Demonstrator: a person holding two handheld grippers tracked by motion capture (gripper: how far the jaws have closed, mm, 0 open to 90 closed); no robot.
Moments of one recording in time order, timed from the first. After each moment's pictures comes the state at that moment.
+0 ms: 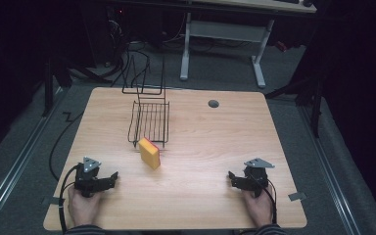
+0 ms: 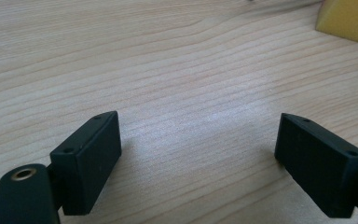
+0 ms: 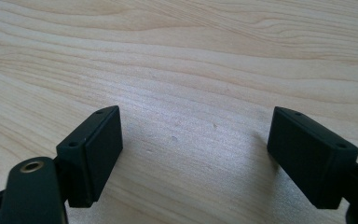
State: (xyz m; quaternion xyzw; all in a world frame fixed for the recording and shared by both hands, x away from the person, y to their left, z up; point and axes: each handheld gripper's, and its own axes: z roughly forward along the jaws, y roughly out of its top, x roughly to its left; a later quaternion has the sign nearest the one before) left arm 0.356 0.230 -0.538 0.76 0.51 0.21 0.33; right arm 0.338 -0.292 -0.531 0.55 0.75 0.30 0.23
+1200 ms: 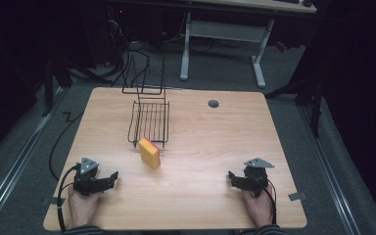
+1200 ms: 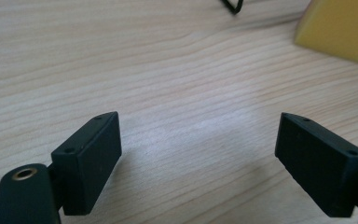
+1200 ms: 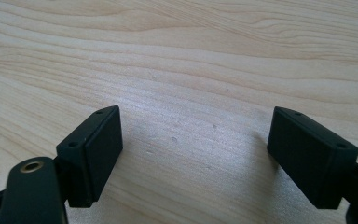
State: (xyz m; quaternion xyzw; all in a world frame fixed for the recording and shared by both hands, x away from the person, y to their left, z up) left arm 0.352 0.235 -0.536 0.75 0.50 0.21 0.38; right arm 0.338 -0.292 -0.531 0.55 0.74 0.30 0.23
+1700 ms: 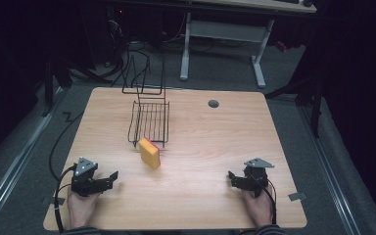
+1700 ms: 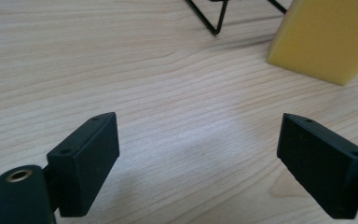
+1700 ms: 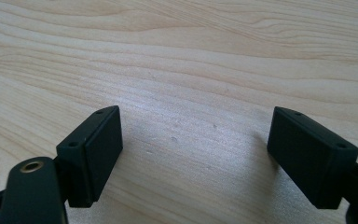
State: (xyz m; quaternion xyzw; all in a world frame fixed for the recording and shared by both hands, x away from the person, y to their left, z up) left arm 0.346 0.236 -0.525 0.75 0.49 0.19 0.40; right arm 0.338 -0.292 -0.531 0.55 0.74 0.30 0.23
